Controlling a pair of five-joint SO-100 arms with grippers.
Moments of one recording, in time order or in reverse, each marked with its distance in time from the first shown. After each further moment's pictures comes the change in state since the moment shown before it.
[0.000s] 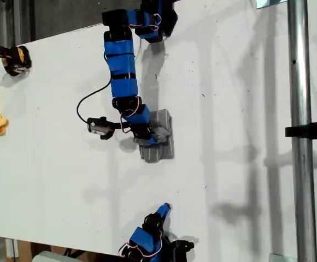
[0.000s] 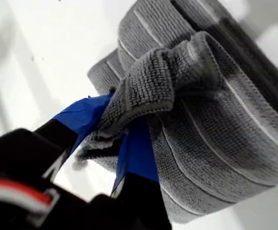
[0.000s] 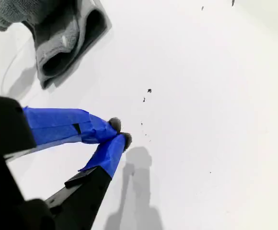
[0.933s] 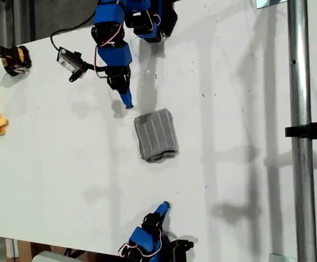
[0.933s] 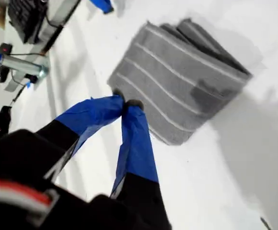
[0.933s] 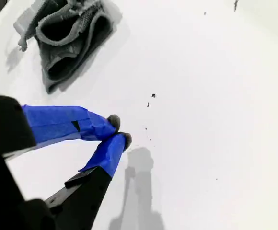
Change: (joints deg) arm 0 -1.9 0.0 0.3 -2.8 0.5; arm 1 6.1 76.9 55.8 -0.2 3.1
